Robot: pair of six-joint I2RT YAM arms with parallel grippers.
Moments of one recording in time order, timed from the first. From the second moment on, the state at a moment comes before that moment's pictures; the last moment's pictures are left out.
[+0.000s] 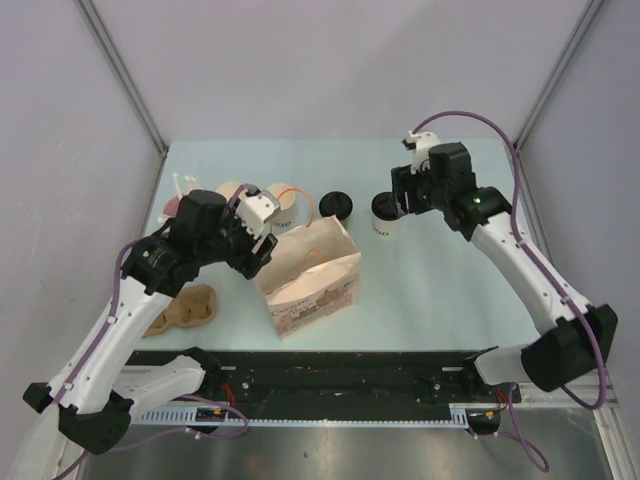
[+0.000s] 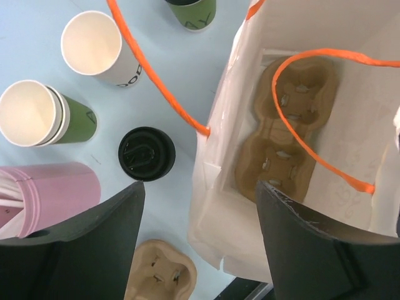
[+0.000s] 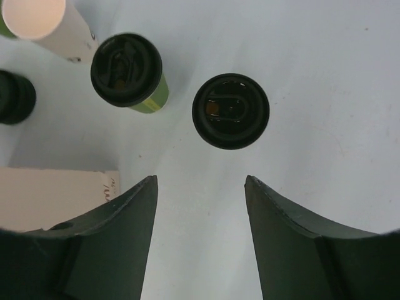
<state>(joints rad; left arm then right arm) -0.53 0.99 1.26 -0.96 0.11 0.30 0.41 1.33 1.35 -0.58 -0.03 0.07</state>
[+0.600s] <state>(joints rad) -0.37 0.95 1.26 -0.98 0.25 0.30 0.47 1.89 1.70 -0.66 -0.05 -0.20</state>
